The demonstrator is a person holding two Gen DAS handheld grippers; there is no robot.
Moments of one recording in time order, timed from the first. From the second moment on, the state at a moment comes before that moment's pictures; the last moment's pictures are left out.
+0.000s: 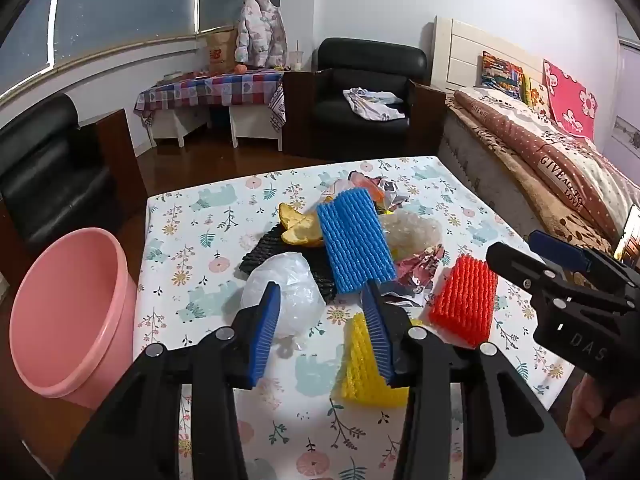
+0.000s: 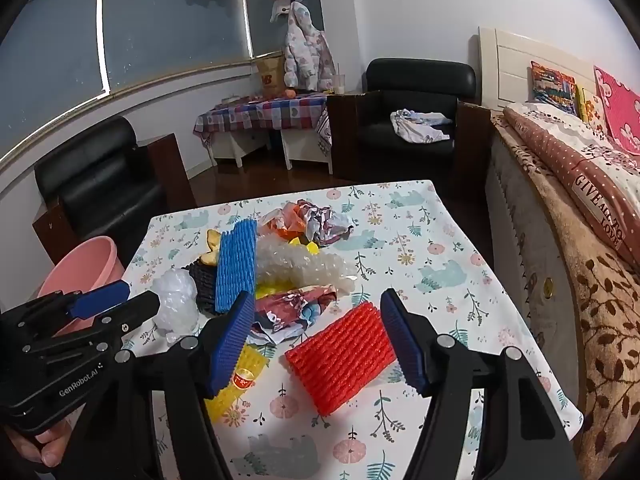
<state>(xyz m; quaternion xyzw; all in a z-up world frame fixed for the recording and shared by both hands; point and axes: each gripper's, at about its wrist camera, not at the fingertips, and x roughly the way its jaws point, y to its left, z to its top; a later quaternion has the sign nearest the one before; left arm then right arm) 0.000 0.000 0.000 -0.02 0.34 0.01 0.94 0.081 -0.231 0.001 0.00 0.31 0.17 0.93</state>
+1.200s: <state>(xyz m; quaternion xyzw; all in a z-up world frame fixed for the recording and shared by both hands) 0.005 0.021 -0.013 -0.05 0.36 0.04 0.93 0.087 -0.229 -0.008 0.01 0.33 0.18 0.93</state>
